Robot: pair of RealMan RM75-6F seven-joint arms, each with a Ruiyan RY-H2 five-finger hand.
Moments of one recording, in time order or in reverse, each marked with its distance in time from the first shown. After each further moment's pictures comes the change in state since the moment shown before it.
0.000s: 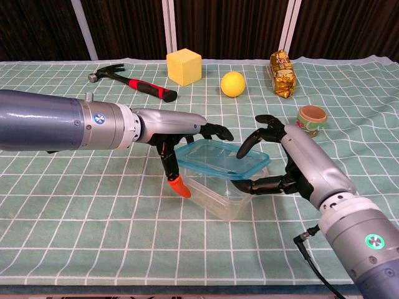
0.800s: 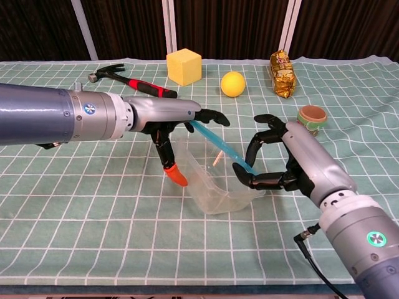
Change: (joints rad) left arm 0.033 0.030 -0.007 -0.028 0.035 0.064 0.000; right arm -0.001 0.006 0.005 -0.011 -0.009 0.003 0.015
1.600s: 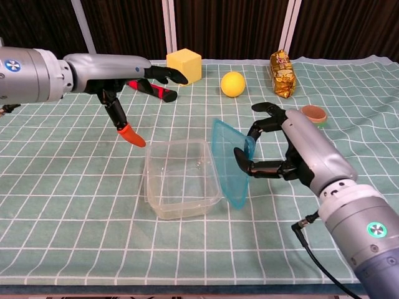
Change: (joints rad) left arm 0.113 0.214 0.005 -0.115 0.125 0.098 -0.075; right arm 0.015 0.004 0.020 -0.007 -0.029 0.021 -0.027
